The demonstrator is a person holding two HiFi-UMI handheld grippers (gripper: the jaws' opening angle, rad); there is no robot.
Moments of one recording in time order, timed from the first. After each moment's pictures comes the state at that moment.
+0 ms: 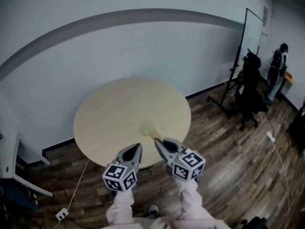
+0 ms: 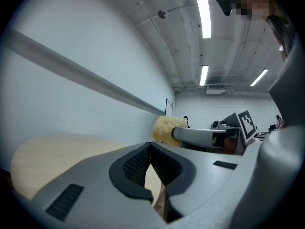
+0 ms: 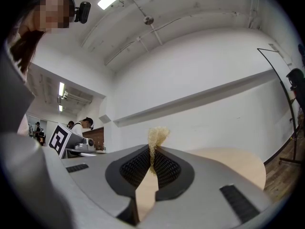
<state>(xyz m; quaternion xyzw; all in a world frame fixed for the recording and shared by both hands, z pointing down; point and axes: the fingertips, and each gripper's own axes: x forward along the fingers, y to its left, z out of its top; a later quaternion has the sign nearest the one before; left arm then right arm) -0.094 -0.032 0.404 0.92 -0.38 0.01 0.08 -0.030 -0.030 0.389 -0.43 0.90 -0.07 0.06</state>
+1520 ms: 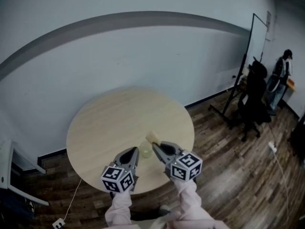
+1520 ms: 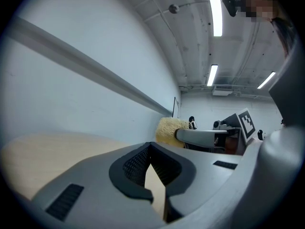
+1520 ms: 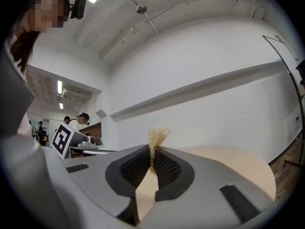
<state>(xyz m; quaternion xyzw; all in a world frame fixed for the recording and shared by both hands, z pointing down) -0.078 -0.169 0.420 0.91 -0.39 0.00 0.10 -0.009 -0.167 0.405 -0.42 0.90 -0.09 0.03</state>
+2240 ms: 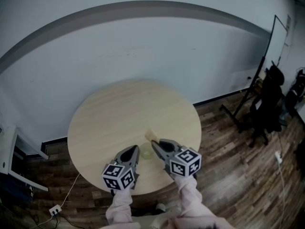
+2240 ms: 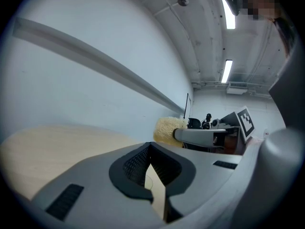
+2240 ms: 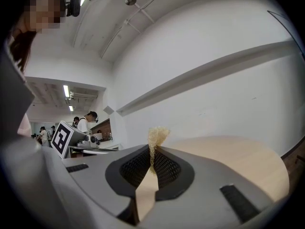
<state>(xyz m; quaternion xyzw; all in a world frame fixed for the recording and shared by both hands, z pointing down) -0.070 -0.209 0.449 0.88 -0.45 0.01 0.14 -0.006 -0.219 0.434 -0.35 0.93 -0.12 -0.01</state>
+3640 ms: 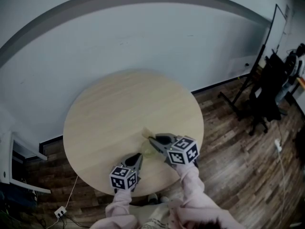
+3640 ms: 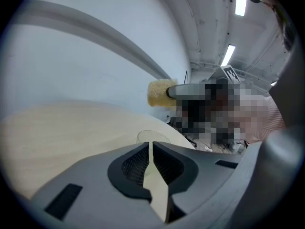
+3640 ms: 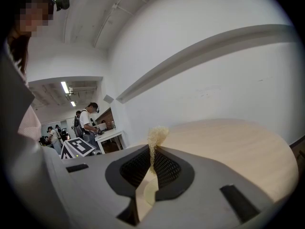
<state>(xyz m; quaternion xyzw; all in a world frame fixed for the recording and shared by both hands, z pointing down) -0.076 -0.227 0.576 0.89 -0.40 0.13 0.20 -0.028 -0.270 0.488 -0.31 0.93 -0.18 -0.09</state>
